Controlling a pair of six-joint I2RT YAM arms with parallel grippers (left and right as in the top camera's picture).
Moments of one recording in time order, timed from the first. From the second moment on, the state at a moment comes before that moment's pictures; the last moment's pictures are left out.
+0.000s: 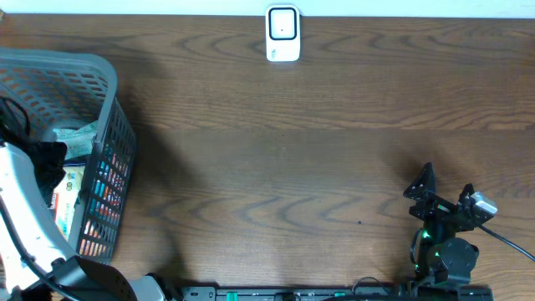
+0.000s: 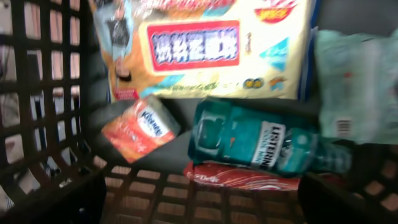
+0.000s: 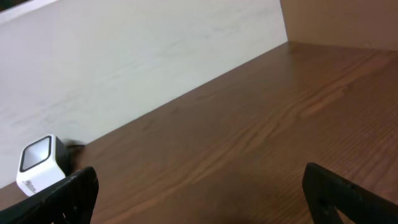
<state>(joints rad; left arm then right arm) 0.62 1.51 1.42 -1.36 -0.20 -0.96 -0.12 0.01 0.01 -0.05 0.21 0.40</state>
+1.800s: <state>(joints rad) 0.73 1.51 0.88 -1.08 -0.16 -0.75 -0.12 0.01 0.01 -0.05 0.21 0.40</state>
